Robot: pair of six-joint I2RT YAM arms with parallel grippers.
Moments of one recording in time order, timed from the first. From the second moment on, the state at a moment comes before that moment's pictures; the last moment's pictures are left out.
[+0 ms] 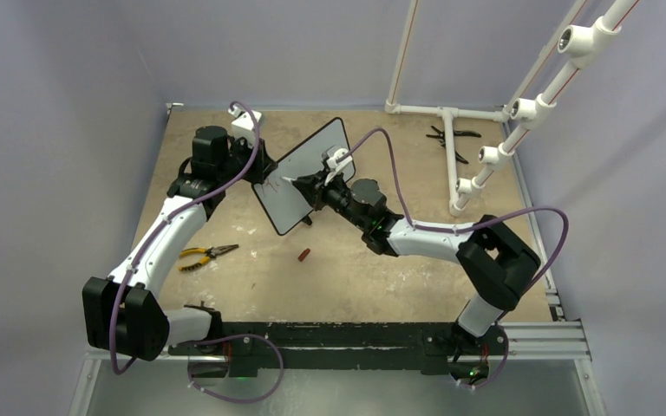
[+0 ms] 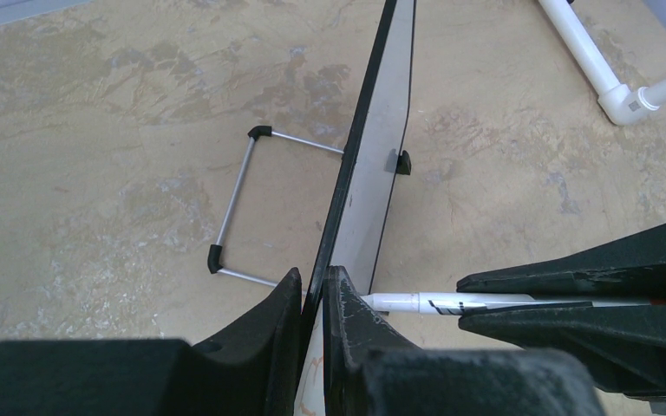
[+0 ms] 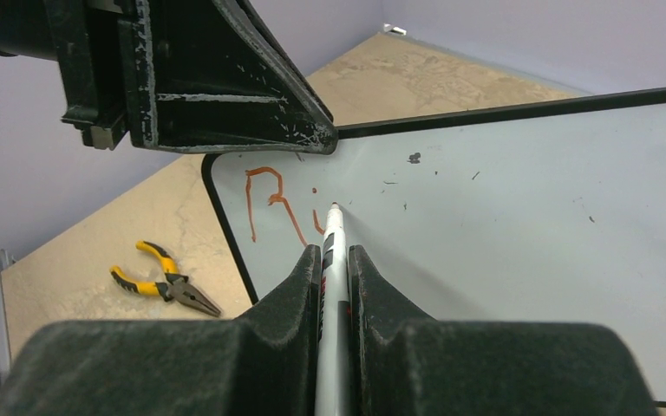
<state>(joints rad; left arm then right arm) -0.22 1.27 1.05 -0.22 0.35 -0.04 0.87 1.66 0.90 0.82 0.01 0.22</state>
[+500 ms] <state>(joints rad) -0.21 1.27 1.05 -0.22 0.35 -0.04 0.86 1.70 0.93 0.82 0.02 0.22</state>
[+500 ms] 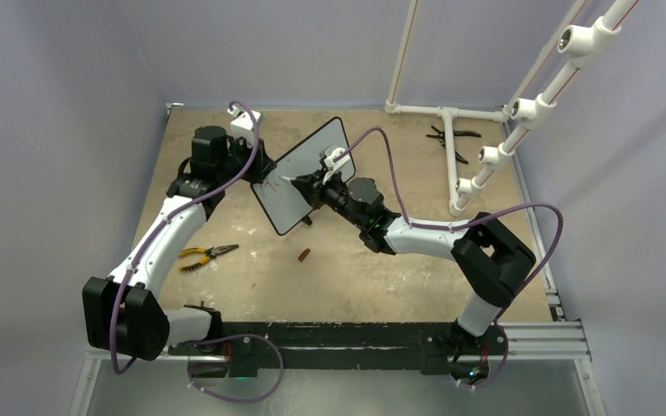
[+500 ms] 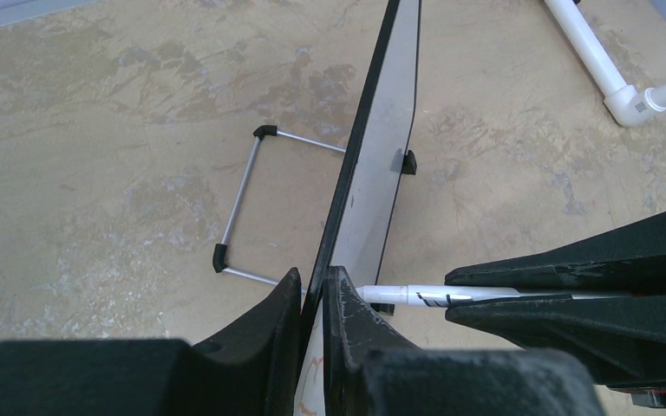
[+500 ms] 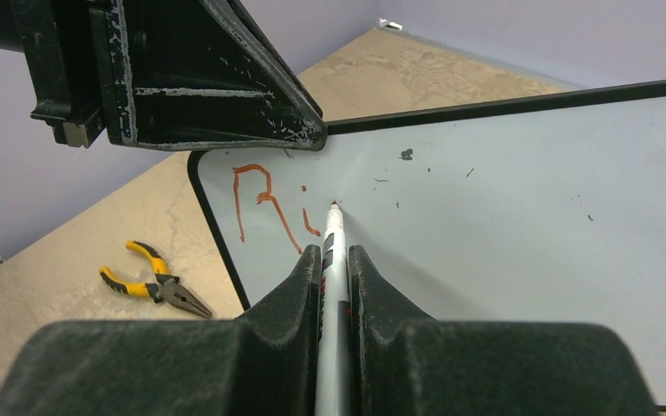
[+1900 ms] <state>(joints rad) -0.21 1.27 1.05 -0.22 0.35 -0.04 0.86 1.70 0.93 0.81 0.00 0.21</state>
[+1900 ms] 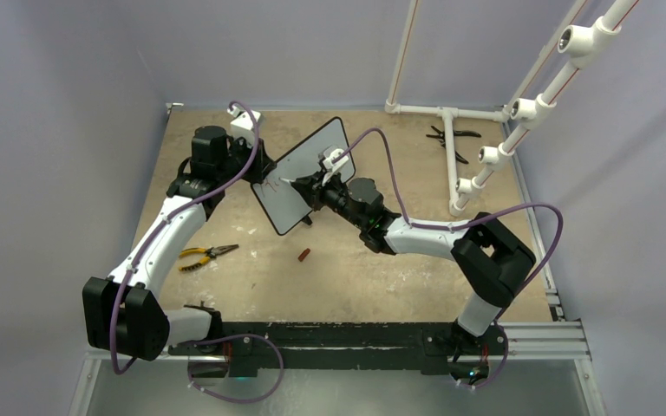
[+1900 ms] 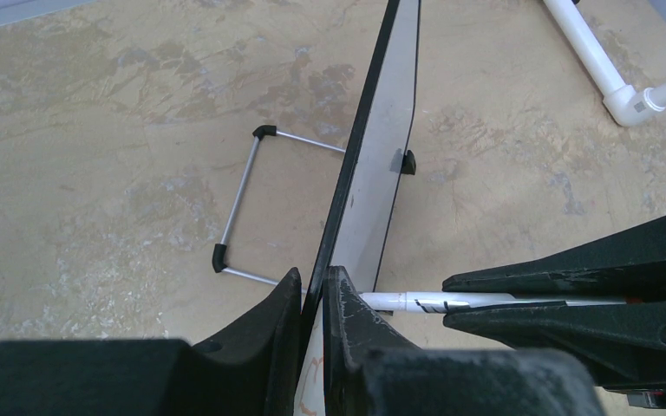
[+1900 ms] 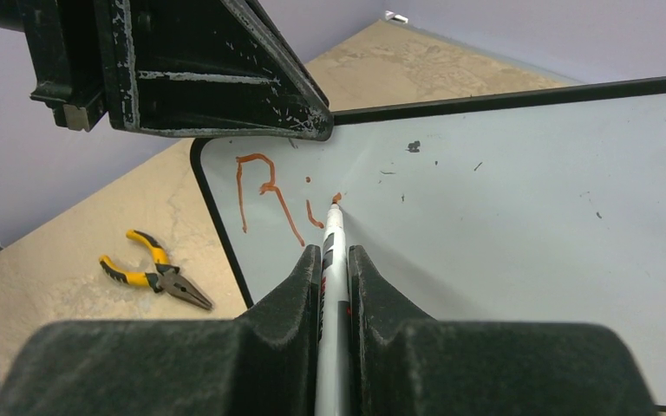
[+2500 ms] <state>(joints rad) -0.21 1.27 1.05 -0.22 0.35 -0.04 0.87 1.70 0.91 0.80 0.03 0.22</state>
